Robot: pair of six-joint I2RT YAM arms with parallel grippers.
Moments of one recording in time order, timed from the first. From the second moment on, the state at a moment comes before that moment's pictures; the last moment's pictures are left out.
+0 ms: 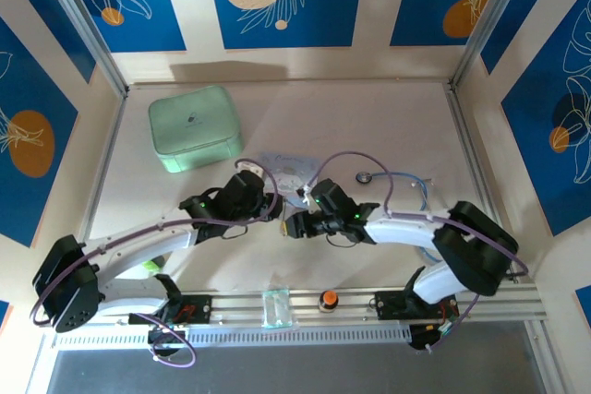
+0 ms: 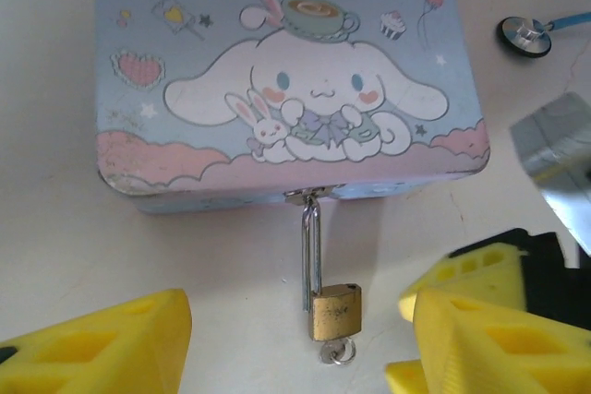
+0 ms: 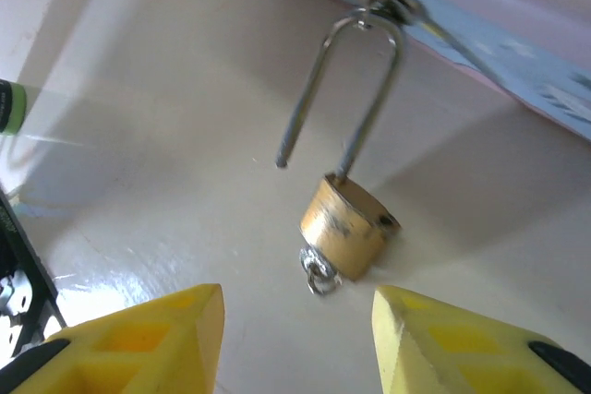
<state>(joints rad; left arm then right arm) -0.86 1.20 0.74 -0.34 -0.16 -0.63 0.86 1.48 0.63 0.04 -0.27 0.60</state>
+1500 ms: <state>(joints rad) -0.80 1.25 0.68 -0.21 -0.12 -0.58 0.78 1.61 0.56 0.32 -0.36 0.69</state>
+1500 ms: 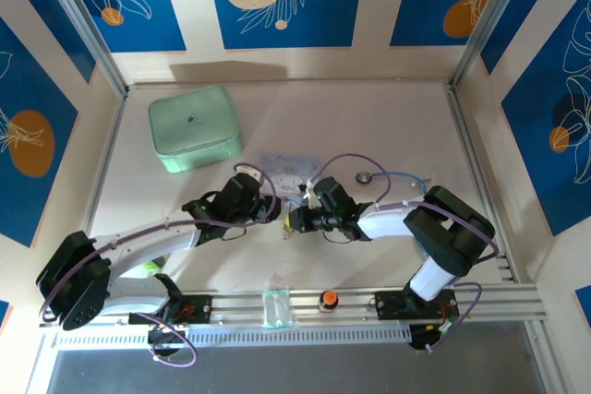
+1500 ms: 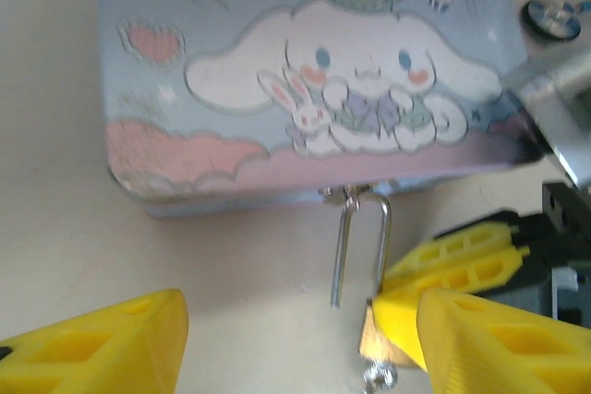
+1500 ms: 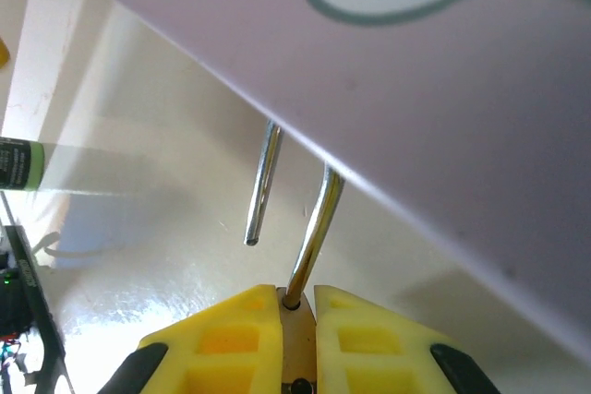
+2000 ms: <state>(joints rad) -0.68 1.58 0.84 -0.01 -0.22 -0.44 0.76 1.63 0.51 0.50 -0.40 0.83</state>
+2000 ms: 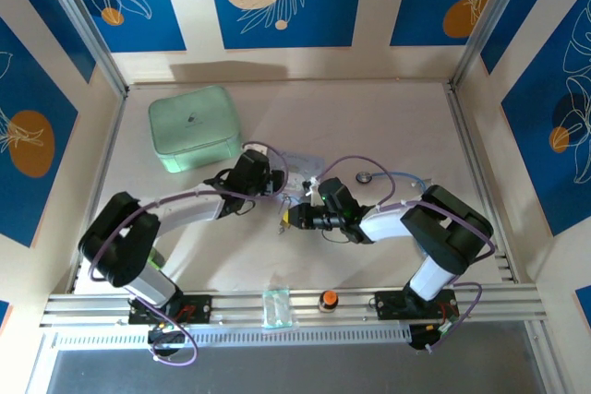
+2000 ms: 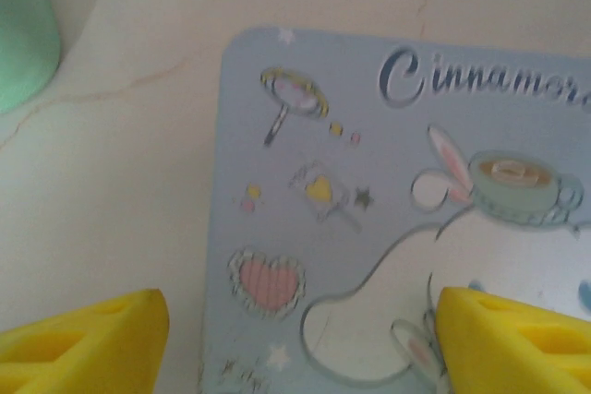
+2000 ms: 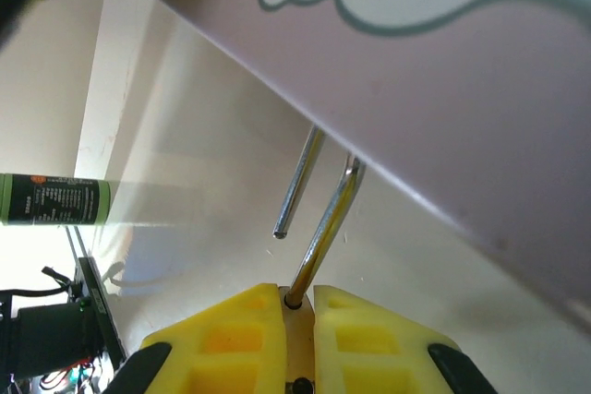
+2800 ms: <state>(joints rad) -0.68 1.60 0.72 0.24 -0.23 -0.56 0.82 1.73 0.46 0.84 -0.26 1.02</state>
